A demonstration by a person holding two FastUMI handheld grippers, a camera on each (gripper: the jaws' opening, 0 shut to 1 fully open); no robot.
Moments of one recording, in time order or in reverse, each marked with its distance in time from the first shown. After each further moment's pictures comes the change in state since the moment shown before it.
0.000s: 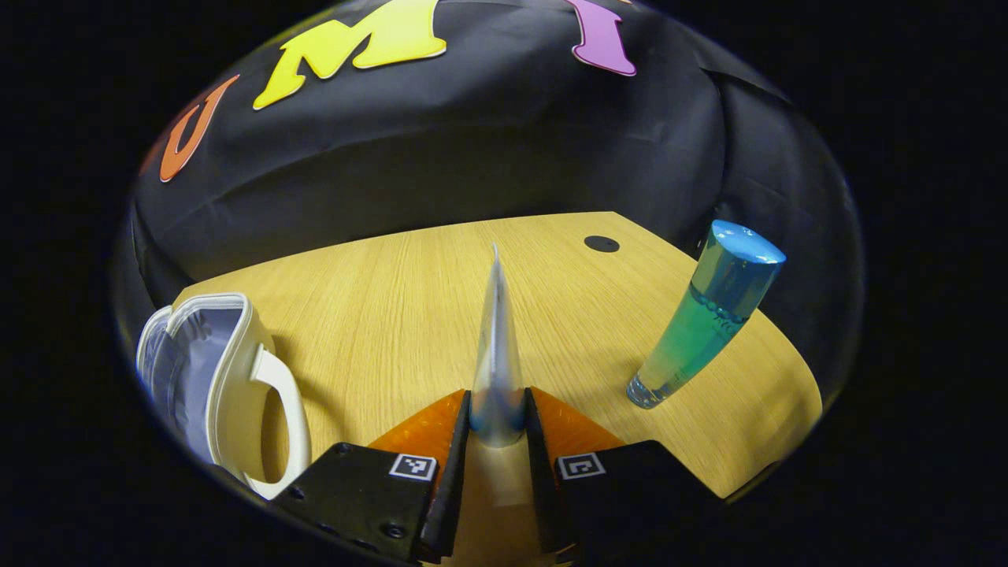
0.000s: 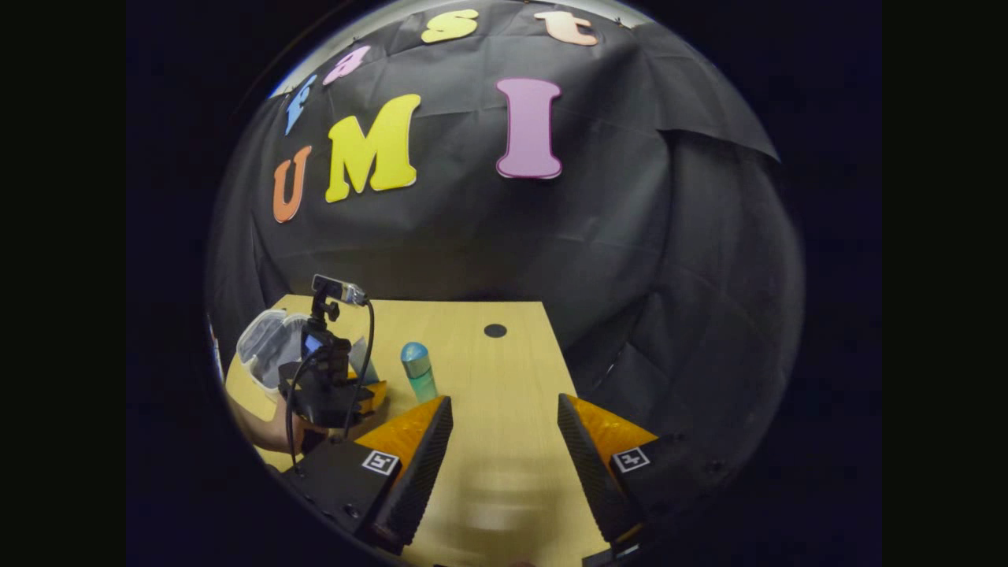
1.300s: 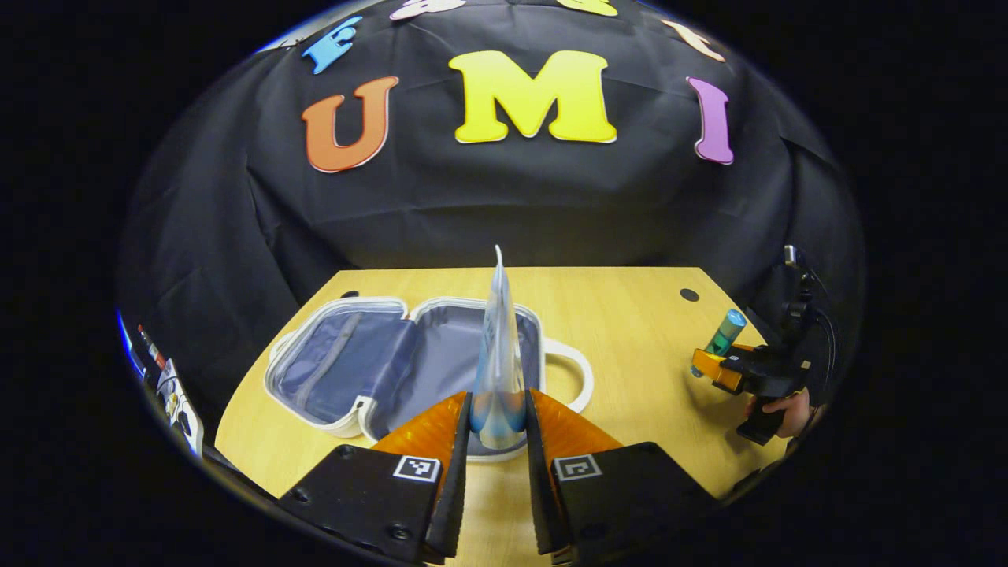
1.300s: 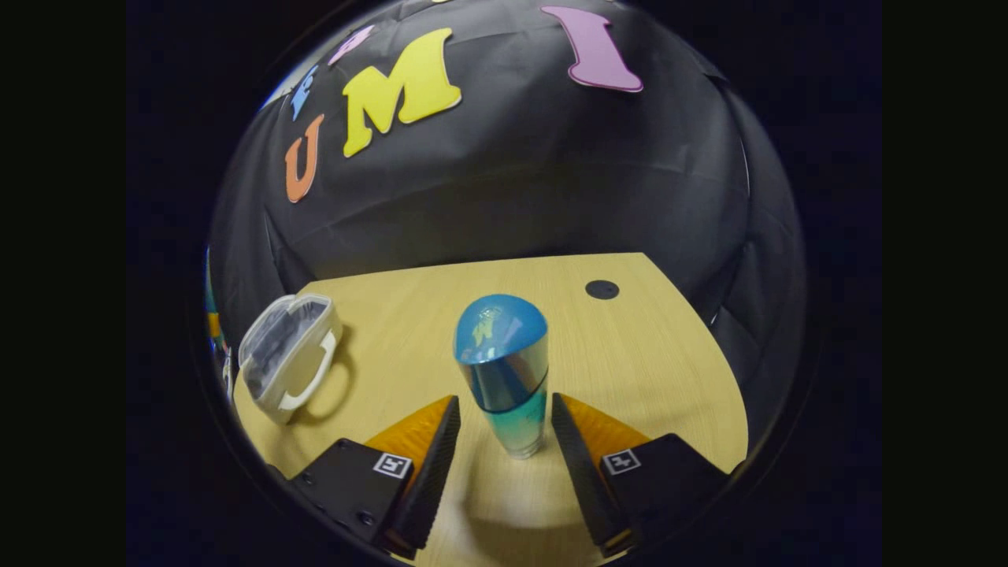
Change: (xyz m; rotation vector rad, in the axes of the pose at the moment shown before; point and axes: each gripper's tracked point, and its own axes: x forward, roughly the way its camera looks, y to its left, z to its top) left arm -0.273 0.184 0.007 -0.199 -0.032 0.336; right arm 0.179 0.129 -0.069 0.029 0.099 0.219
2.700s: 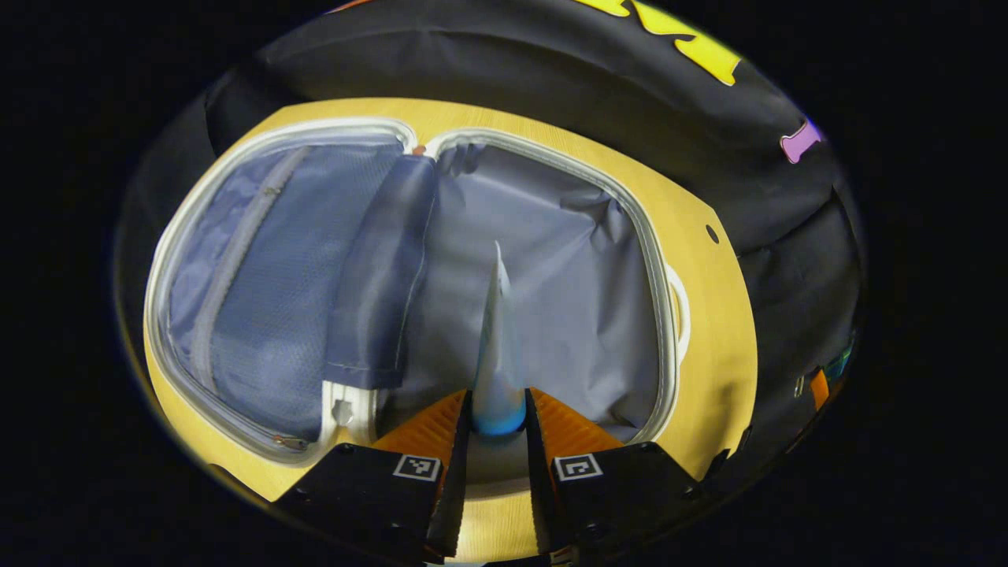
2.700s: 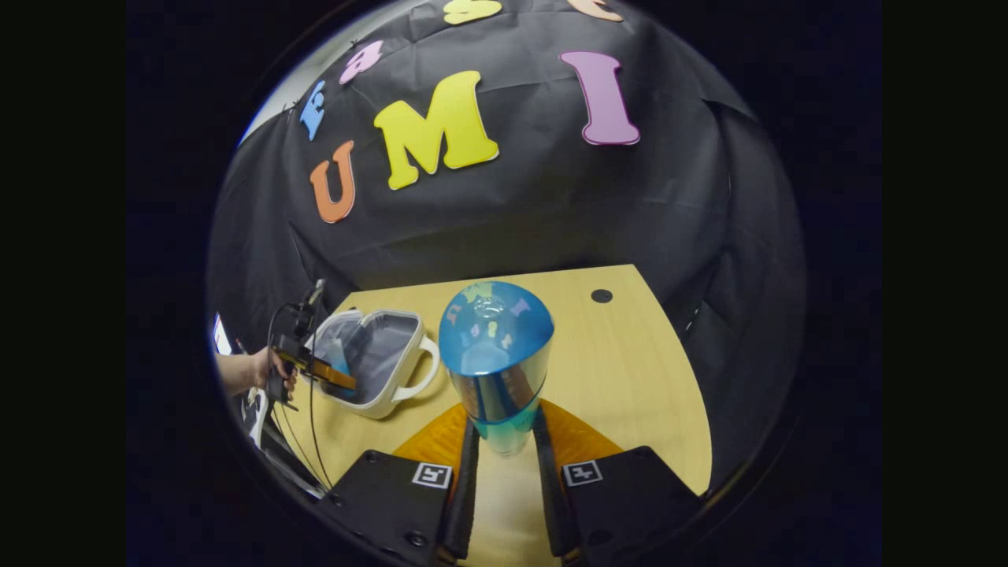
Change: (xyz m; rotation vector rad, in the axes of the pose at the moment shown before) left arm 0.115 0.071 -0.107 -0.172 0.650 -0.341; right arm -0.222 0.080 0.032 0.064 0.017 0.030
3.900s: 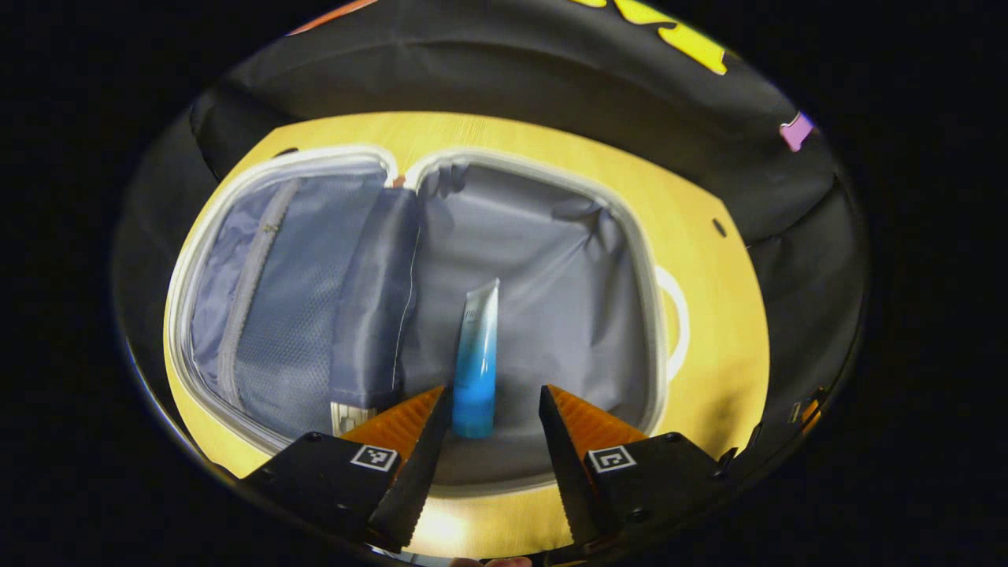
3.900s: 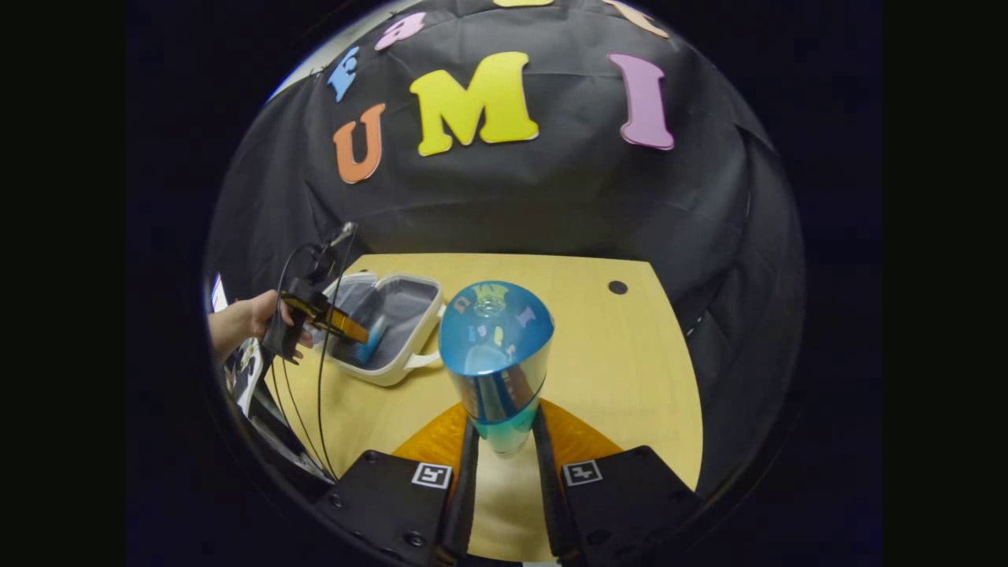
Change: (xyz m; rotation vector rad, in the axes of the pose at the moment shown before) left arm -0.038 -0.018 0.029 0.037 -0.138 0.061; right arm 0.004 0.054 -0.025 -0.170 0.094 0.049
